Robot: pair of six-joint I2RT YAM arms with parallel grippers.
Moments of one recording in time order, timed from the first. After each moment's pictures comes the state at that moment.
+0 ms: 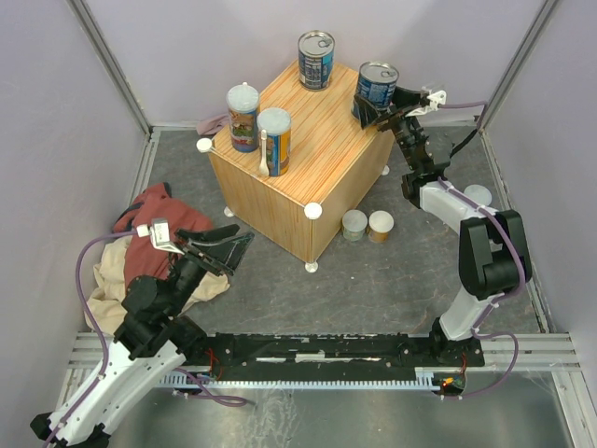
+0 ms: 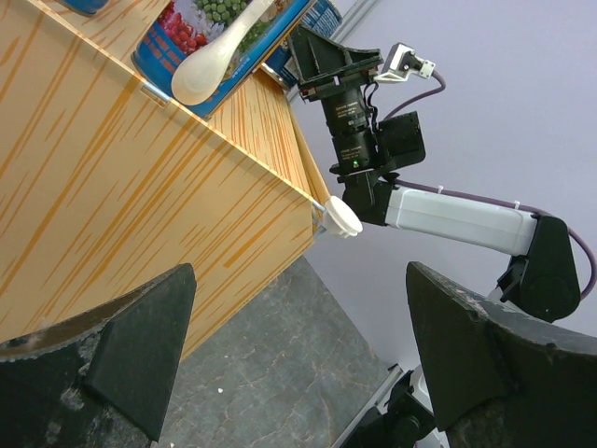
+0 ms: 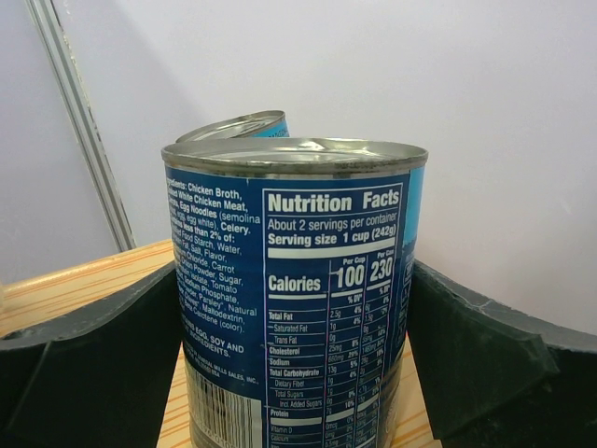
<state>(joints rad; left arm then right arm) -0.67 0.20 0.44 0.05 -0.08 -0.74 0.21 1.73 1.15 1.16 -0.25 0.32</state>
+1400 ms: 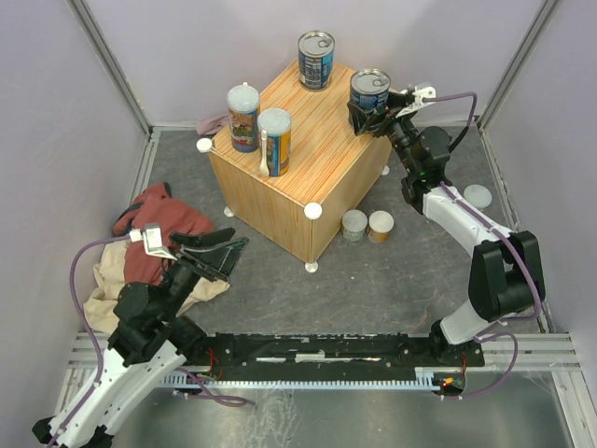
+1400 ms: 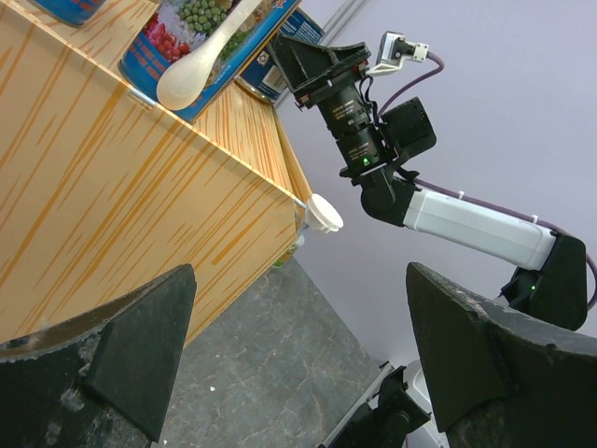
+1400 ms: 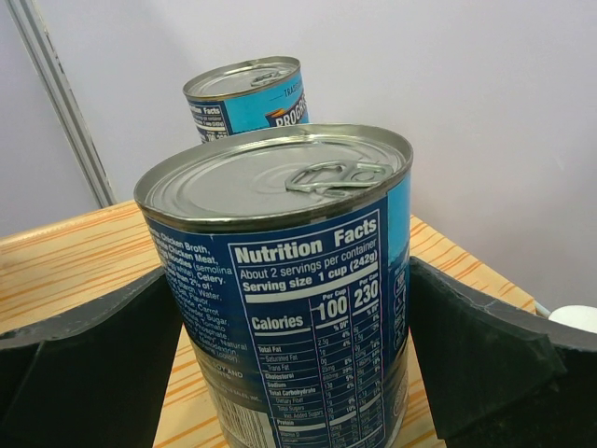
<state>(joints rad) -0.67 0.14 0.46 -0.01 -0.05 -0.74 0.28 1.58 1.14 0.84 -0.19 0.18</state>
